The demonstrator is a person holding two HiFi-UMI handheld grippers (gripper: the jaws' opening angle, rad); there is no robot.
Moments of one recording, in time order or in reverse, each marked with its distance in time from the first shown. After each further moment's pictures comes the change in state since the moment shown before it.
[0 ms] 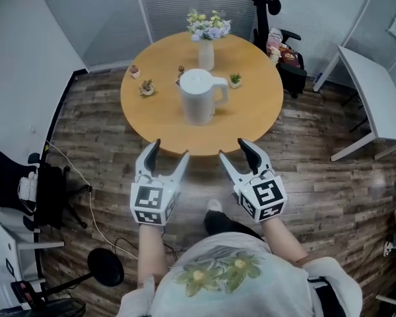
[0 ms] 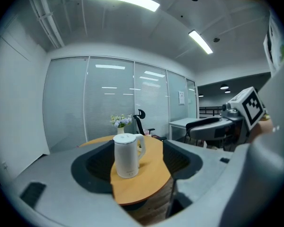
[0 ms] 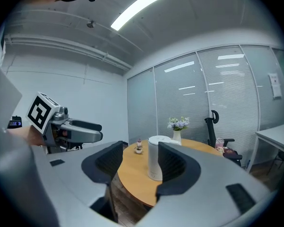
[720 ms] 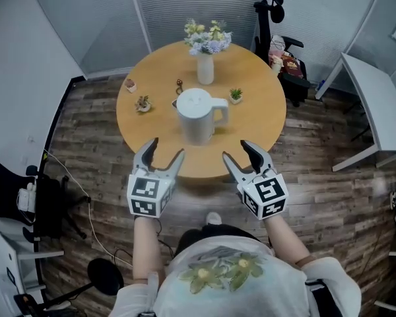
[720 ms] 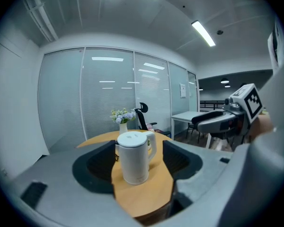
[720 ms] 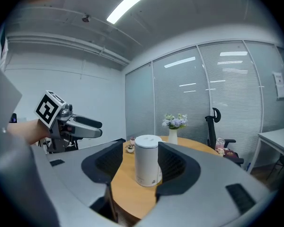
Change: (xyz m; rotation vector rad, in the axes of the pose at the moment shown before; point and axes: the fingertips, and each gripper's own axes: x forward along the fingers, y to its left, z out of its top) left arm 0.099 0.054 -0.003 0.013 0.085 -0.007; right arm 0.072 -0.073 -0.003 -0.019 0.048 0.002
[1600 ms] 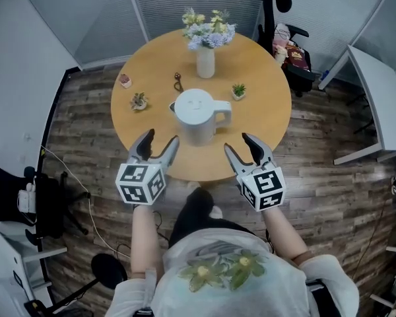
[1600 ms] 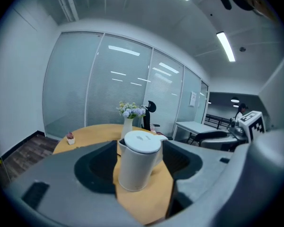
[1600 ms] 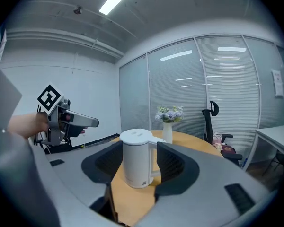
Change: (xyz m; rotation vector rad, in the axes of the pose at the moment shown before) left arm 0.066 0.054 -0.004 -0.244 0.040 -0.015; right arm 0.065 -0.045 -0.018 0.027 0.071 -0.050
